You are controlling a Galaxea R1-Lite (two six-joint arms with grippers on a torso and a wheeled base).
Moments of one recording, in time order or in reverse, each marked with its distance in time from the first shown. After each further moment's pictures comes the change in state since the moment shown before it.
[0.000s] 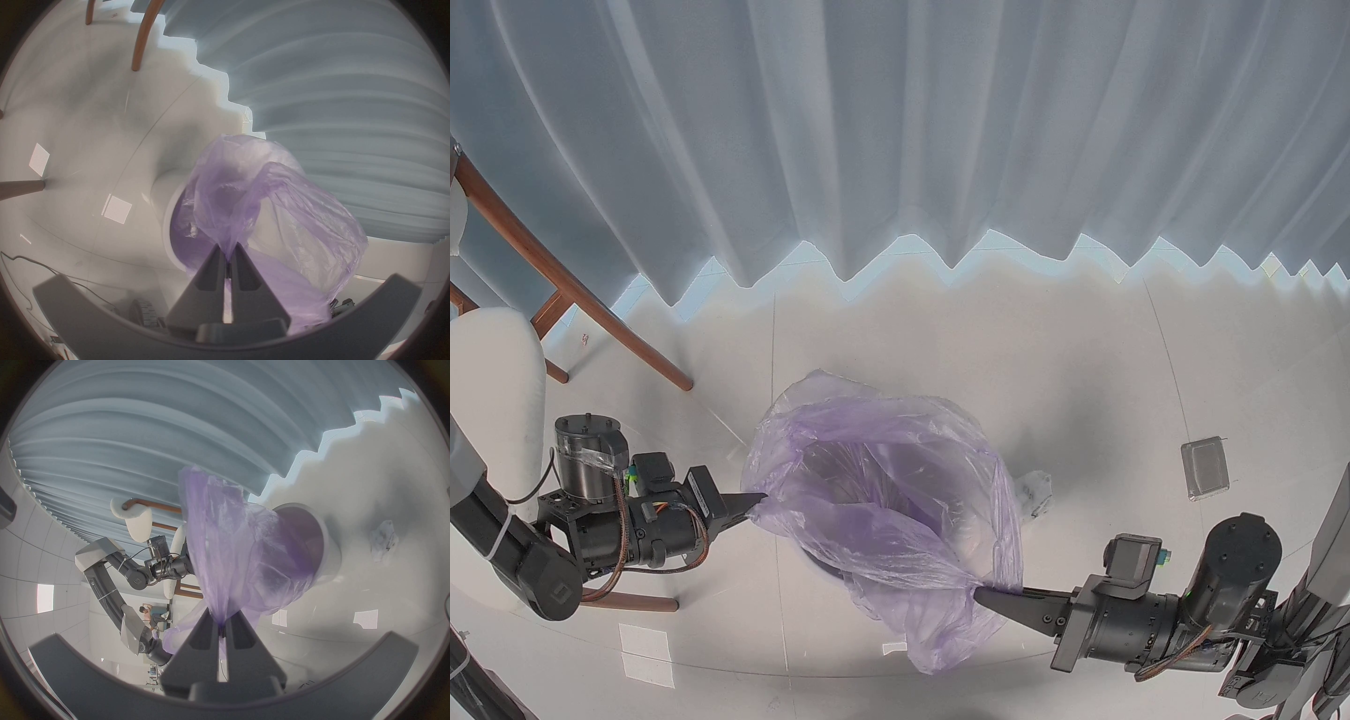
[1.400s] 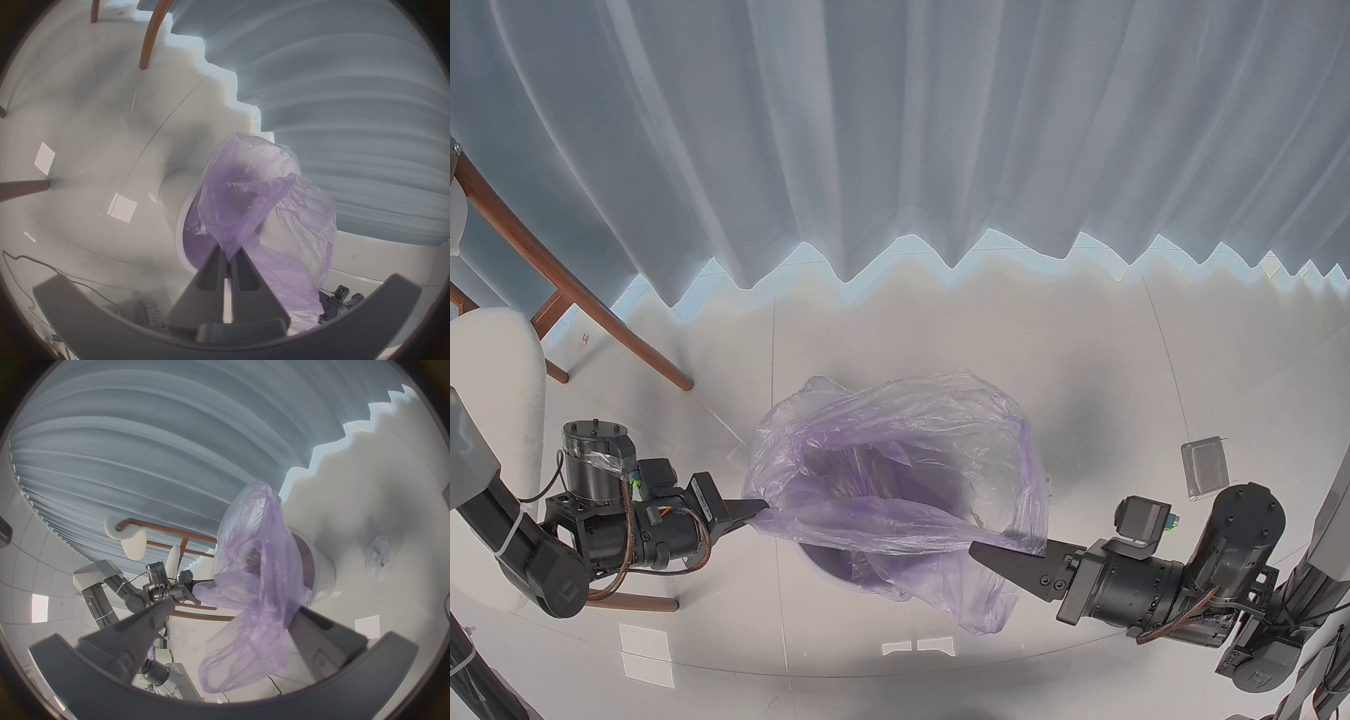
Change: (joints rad) left arm 0.019 0.048 -0.006 -0.001 0.002 0.021; right arm -0.084 -0.003 -0.061 0.000 -0.007 0.024
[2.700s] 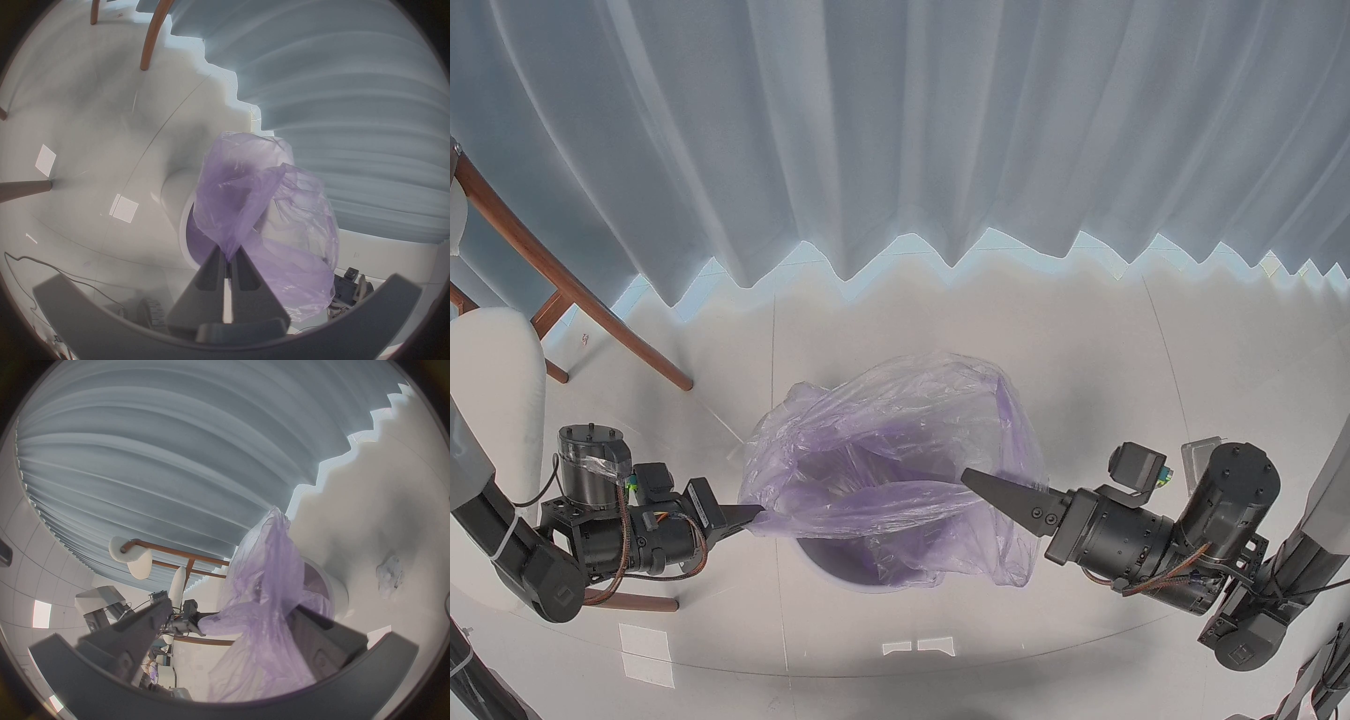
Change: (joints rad) left arm 0.004 -0.016 0.024 0.001 -0.002 0.015; right arm -0.041 0.017 -0.145 0.000 -0.004 0.034
